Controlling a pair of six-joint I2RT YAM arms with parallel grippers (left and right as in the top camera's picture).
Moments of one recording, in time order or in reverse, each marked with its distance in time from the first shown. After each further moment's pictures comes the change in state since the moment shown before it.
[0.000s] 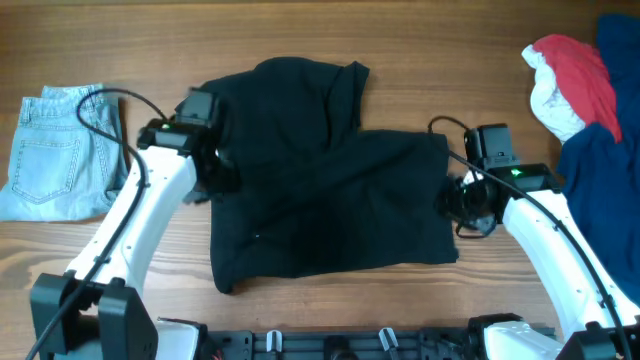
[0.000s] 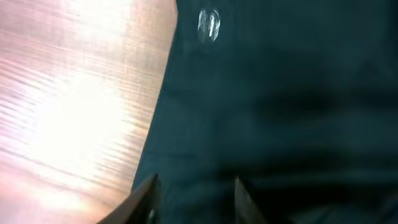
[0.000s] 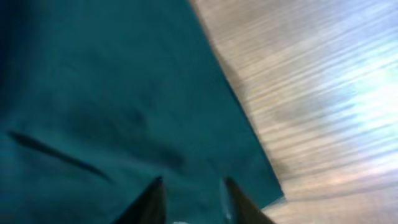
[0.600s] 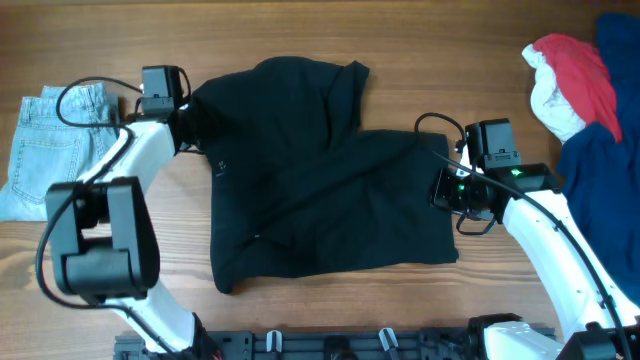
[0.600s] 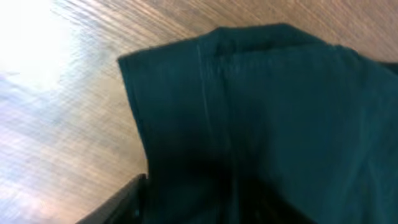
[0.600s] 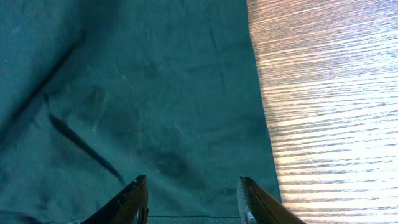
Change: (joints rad) left arm 0.237 0.352 -0.005 0.772 0.131 0.002; right arm 0.000 -0.001 0.000 0.071 -0.053 -0.210
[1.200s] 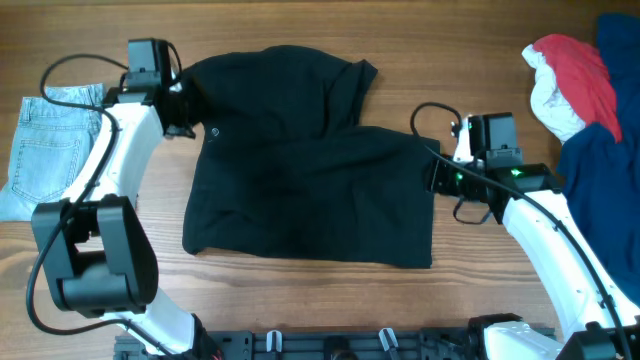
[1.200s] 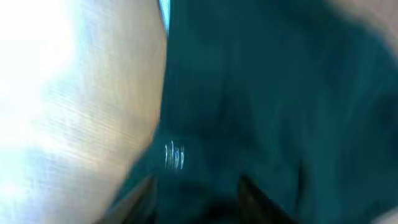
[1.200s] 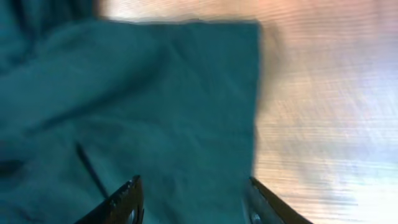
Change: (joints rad) left arm -0.008 -0.069 0.192 -0.375 0.077 0.024; right arm 0.000 0.000 0.000 0.197 -0.058 -0.098
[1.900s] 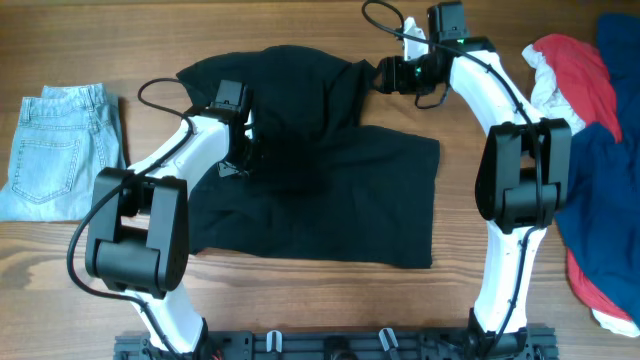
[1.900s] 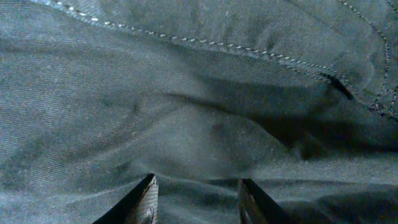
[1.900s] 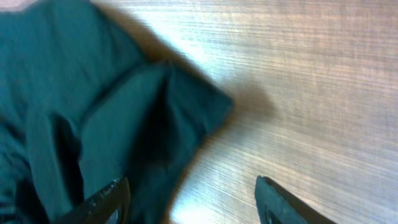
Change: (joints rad) left arm -0.262 0.108 -0.132 -0.042 -0.030 0.084; right arm 0.014 0.956 0.961 0.000 -0.302 -0.222
